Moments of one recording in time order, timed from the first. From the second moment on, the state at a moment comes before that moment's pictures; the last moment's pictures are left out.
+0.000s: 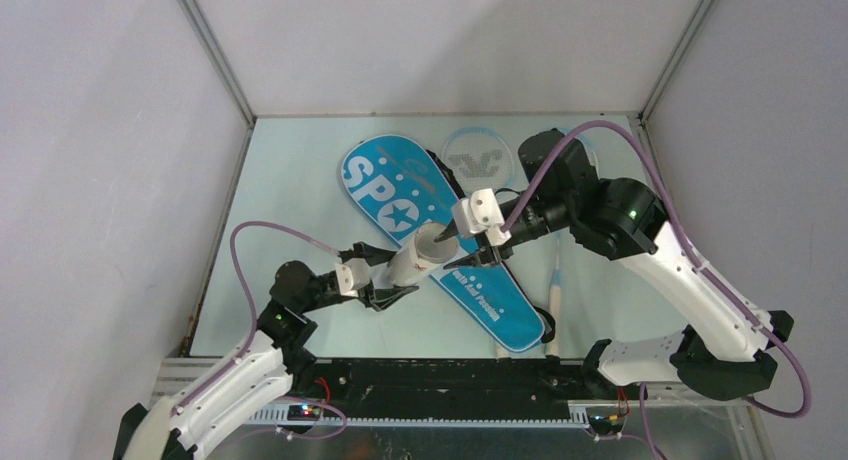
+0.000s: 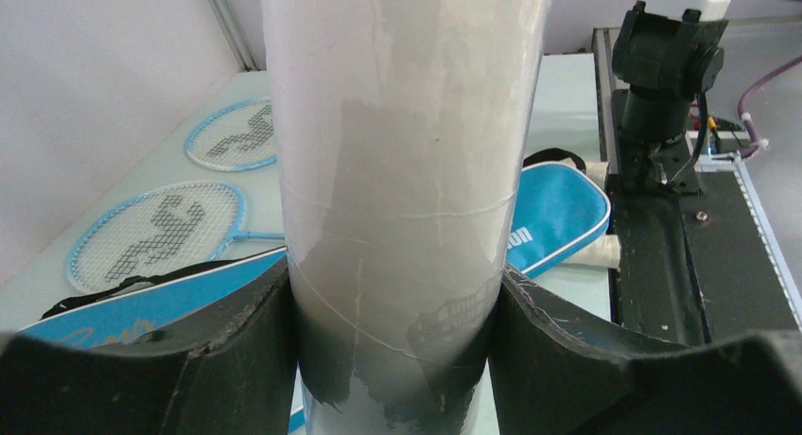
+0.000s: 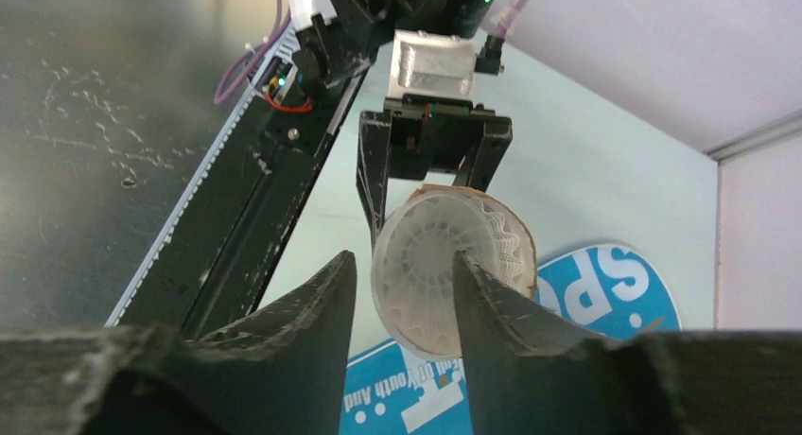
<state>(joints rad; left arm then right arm) -0.58 0.58 0.24 0.47 0.72 0.11 0.91 1.28 1.72 -0.95 -0.80 -0.73</state>
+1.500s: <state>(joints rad) -0.58 0.61 0.20 0.75 0.67 -0.06 1.03 1.37 1.89 -0.94 -0.62 -0.70</state>
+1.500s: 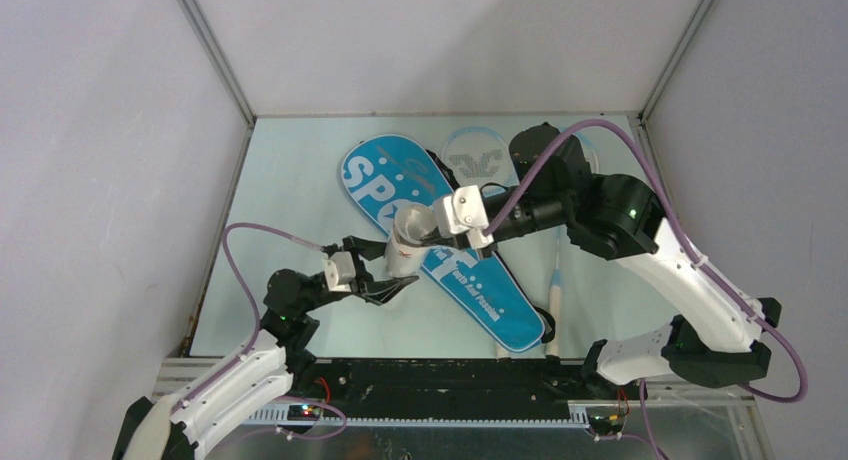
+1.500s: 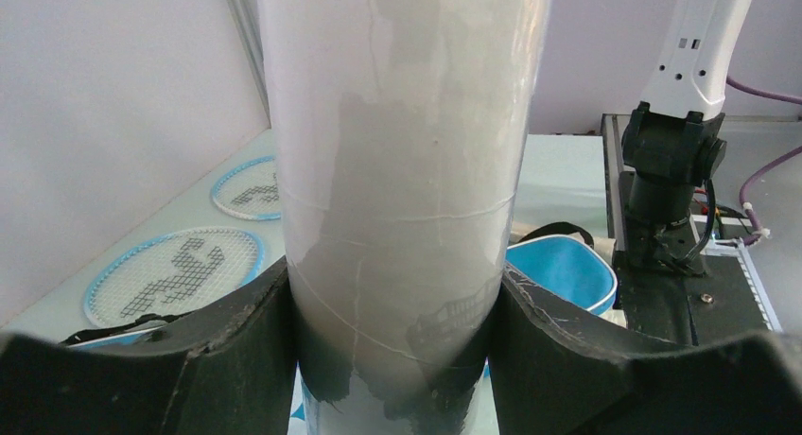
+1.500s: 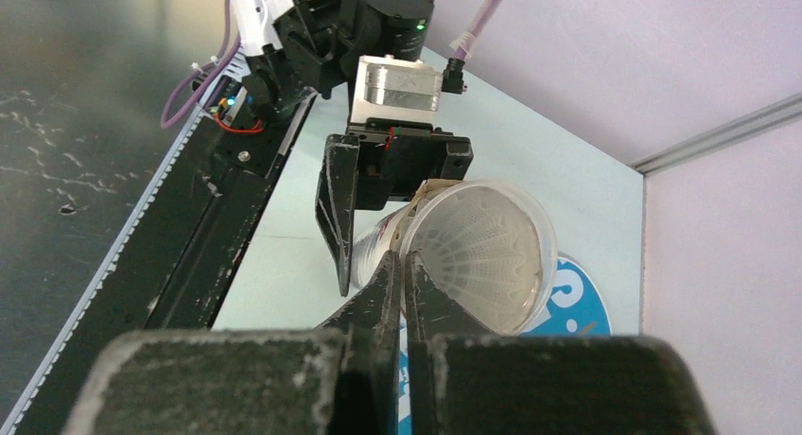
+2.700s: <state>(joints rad) -0.58 0.56 0.16 0.72 0.66 -0.05 1.10 1.51 2.11 -1.15 -0.49 -0.71</state>
